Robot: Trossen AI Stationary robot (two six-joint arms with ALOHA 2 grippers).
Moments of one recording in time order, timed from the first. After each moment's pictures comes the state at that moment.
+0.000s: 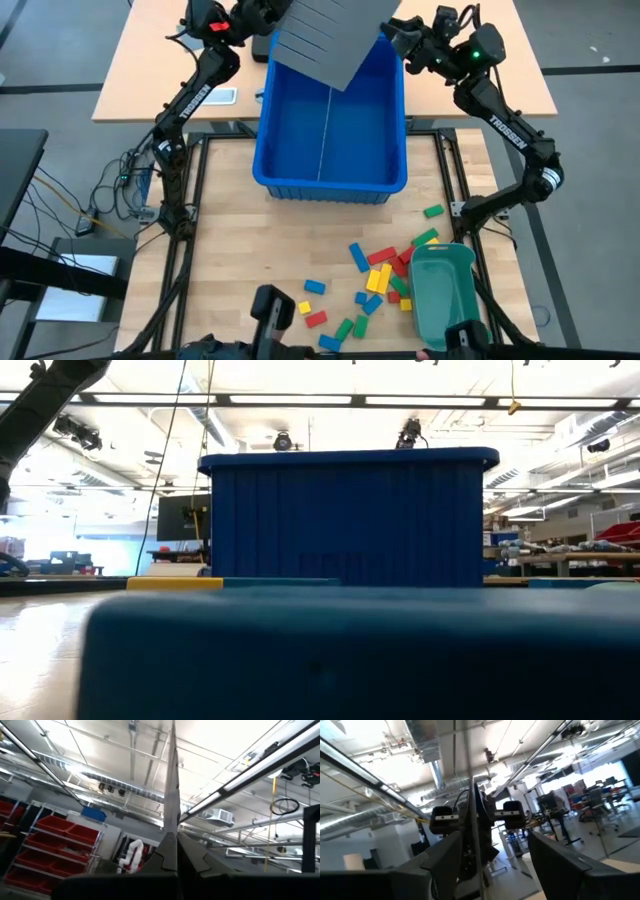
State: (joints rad) left arm 0.80 1.95 2.36 0.43 0.58 -0.85; right arm -0.81 1.38 1.58 0.32 -0.47 0.63
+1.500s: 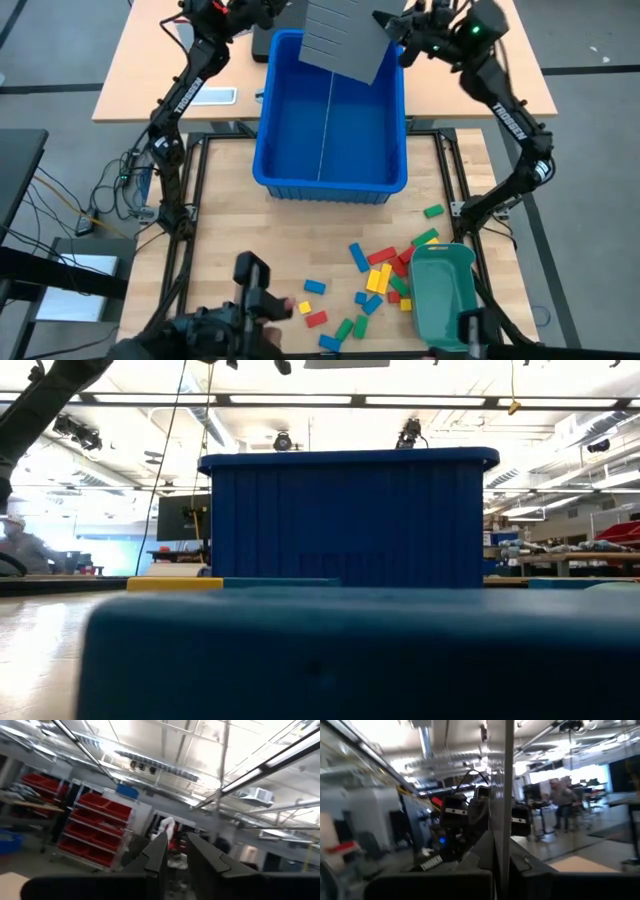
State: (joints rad) left arm 0.90 1.95 2.36 0.20 0.63 -0.72; right arm -0.81 1.49 1.89 -0.03 -0.49 0.35
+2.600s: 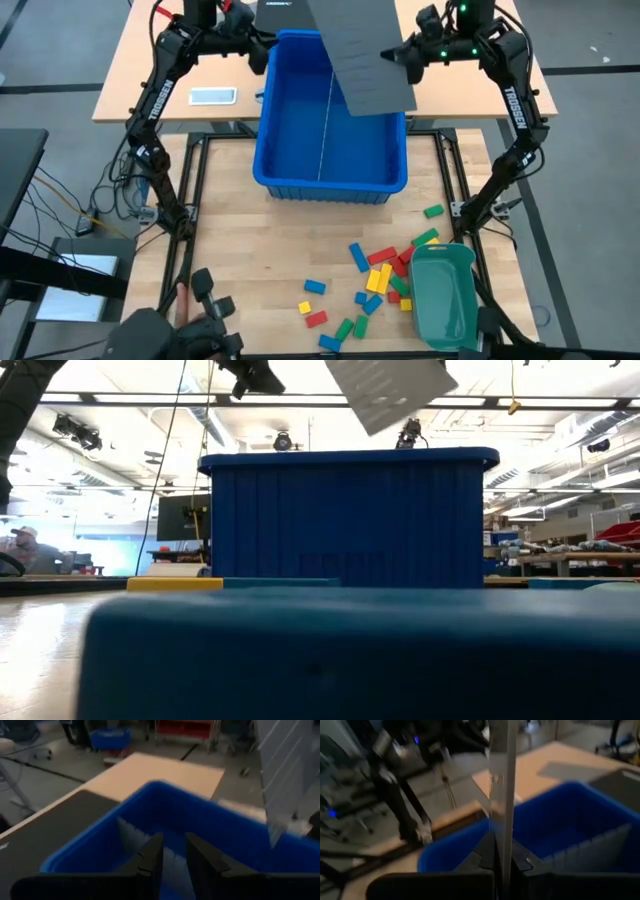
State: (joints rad) left arm 0.96 1.80 2.36 -0.90 0.40 0.20; right arm -0.90 1.65 2.36 -1.07 -0.57 0.01
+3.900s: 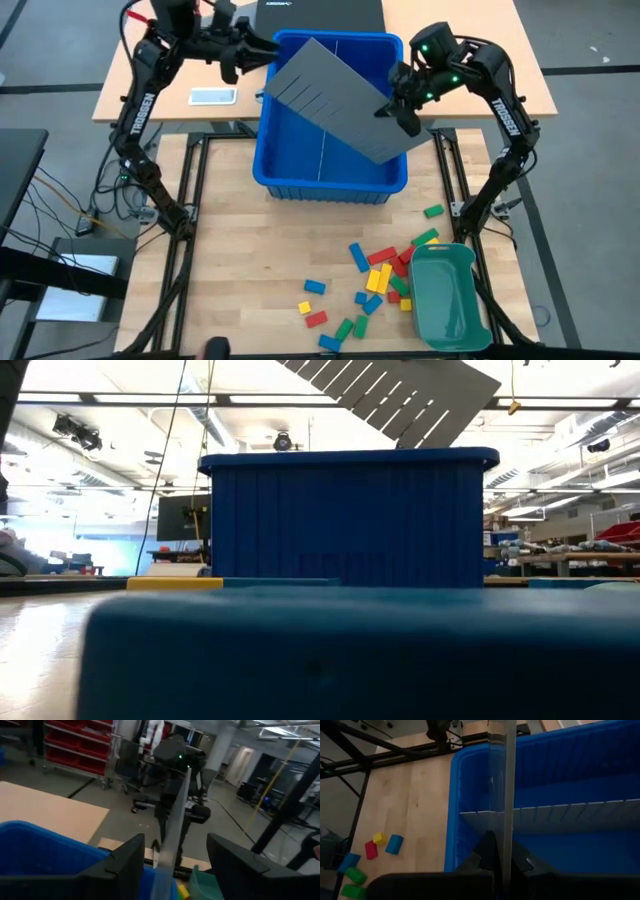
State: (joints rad) left arm 0.88 1.67 2.36 -0.77 0.89 -0.20; right arm -0.65 1.67 2.35 -1.48 -0.46 -0.31
